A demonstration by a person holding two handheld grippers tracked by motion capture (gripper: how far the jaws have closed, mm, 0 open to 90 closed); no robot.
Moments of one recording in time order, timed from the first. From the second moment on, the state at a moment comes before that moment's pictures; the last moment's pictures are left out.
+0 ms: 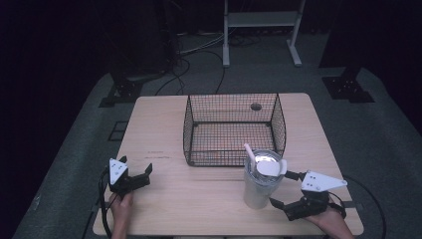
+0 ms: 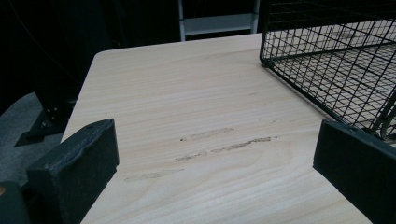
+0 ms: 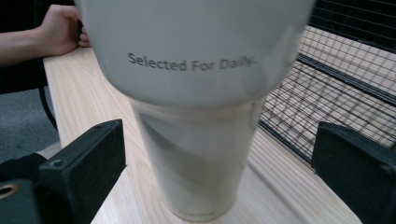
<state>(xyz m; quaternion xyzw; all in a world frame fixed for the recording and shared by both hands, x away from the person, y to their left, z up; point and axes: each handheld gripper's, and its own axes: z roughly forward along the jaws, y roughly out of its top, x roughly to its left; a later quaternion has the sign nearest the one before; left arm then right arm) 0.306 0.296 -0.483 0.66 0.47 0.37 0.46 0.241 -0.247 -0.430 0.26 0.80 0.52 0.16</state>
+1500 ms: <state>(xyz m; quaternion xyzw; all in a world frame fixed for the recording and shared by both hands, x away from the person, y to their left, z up) 0.306 0.296 -0.483 0.66 0.46 0.37 0.46 0.259 -0.207 -0.446 0.25 0.78 0.55 0.15</state>
